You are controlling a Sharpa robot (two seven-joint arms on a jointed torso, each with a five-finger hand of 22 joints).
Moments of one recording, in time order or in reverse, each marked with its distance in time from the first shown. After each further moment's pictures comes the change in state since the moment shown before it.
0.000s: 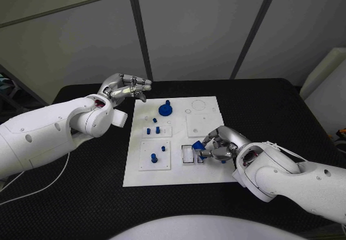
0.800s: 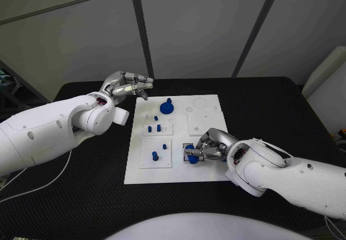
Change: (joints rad) left arm 0.000 0.001 0.000 0.002 0.000 0.003 -0.002; left_hand 0.000 0.000 0.000 0.000 0.000 0.000 0.000 0.000 0.000 0.000 0.000 0.000 0.000 0.000 0.000 -0.005 -0.001 0.000 0.000 0.000 0.000 0.000; right arm 0.000 0.083 0.000 -0.066 0.013 0.112 -0.019; right_hand -0.192 0.028 -0.088 0.010 -0.187 0.061 -0.052 0.099 0.109 0.014 -0.014 0.004 0.006 0.000 -0.007 0.000 0.001 0.000 0.003 -0.011 0.000 0.004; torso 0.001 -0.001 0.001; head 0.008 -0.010
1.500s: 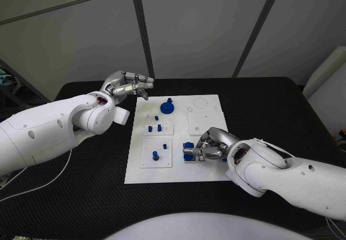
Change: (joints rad) left arm 0.000 -0.003 0.000 0.001 0.000 0.001 -0.002; left_hand 0.000 0.000 0.000 0.000 0.000 0.000 0.000 0.000 0.000 0.000 0.000 0.000 0.000 0.000 0.000 0.000 0.000 0.000 0.000 0.000 0.000 0.000; right arm 0.000 -0.001 0.000 0.008 -0.031 -0.009 -0.005; right_hand -0.118 -0.088 0.062 0.000 -0.194 -0.023 0.007 0.008 0.029 0.000 0.000 -0.020 0.000 0.000 0.000 0.000 0.000 0.000 -0.003 -0.003 -0.007 -0.009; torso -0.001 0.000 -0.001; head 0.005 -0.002
